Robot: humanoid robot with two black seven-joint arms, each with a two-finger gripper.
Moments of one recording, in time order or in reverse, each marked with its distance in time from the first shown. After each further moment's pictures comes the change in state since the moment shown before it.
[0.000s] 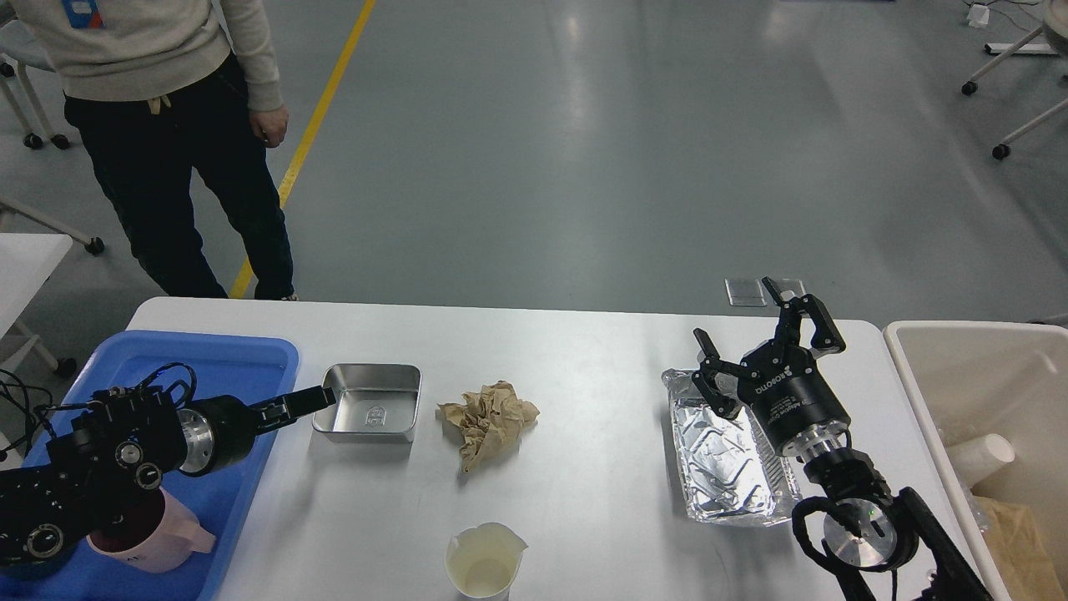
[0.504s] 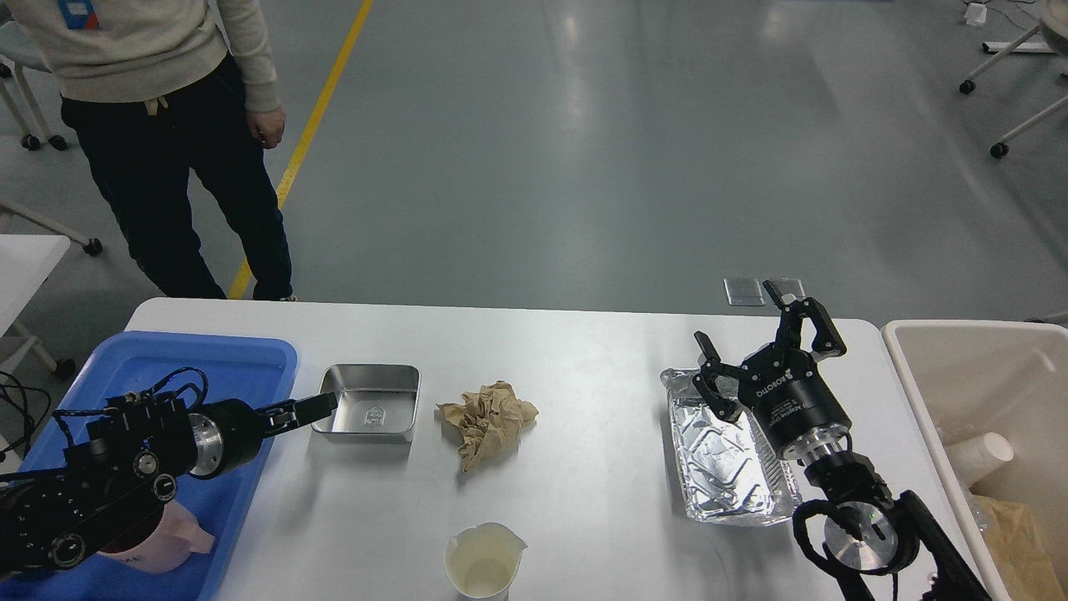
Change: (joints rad) left arm 0.004 -0.055 -0.001 0.046 0.122 0.049 -0.011; right arm -0.007 0.001 0.002 0.000 0.000 0.003 0.000
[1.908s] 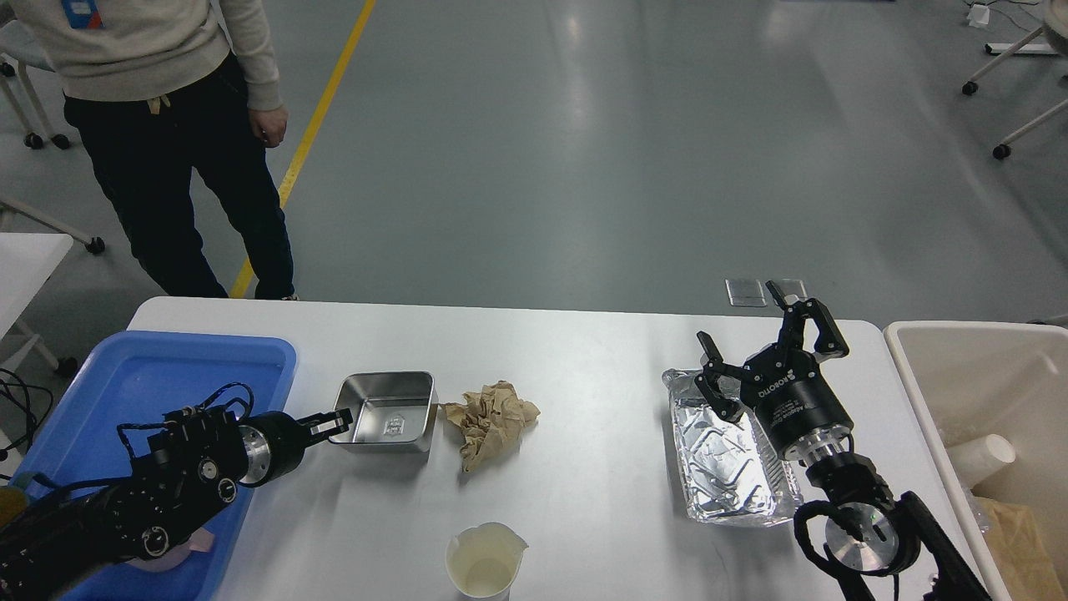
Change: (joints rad) left arm -0.030 -0.206 0.022 0.275 -0.006 0.021 -0.061; right arm -0.002 0.000 0.003 -0.003 -0.001 0.000 0.008
